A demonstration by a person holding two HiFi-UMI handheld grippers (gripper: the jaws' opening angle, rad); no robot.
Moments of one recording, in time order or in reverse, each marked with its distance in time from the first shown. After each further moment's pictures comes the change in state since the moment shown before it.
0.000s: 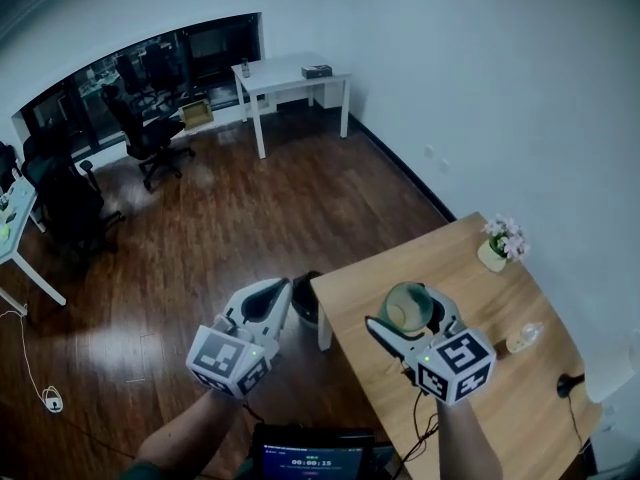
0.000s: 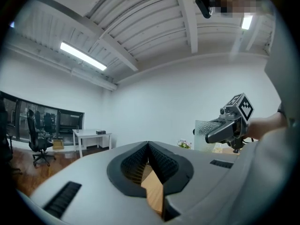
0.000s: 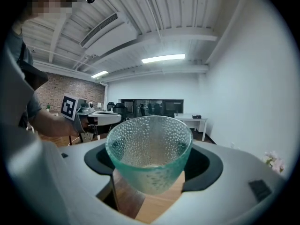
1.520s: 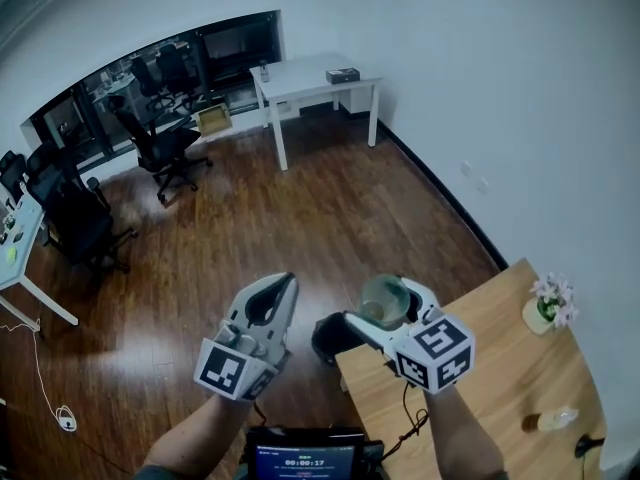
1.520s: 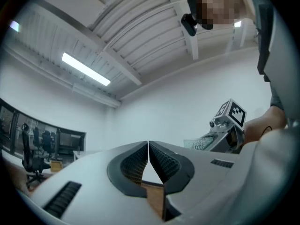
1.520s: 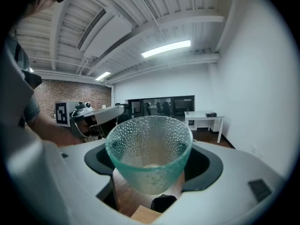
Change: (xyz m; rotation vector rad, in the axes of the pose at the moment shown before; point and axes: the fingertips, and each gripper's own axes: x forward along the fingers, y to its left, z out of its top) left arm 0.140 0.167 0.025 0.109 -0.273 0.047; right arm 0.246 -0.092 0.055 0.019 0.012 0.155
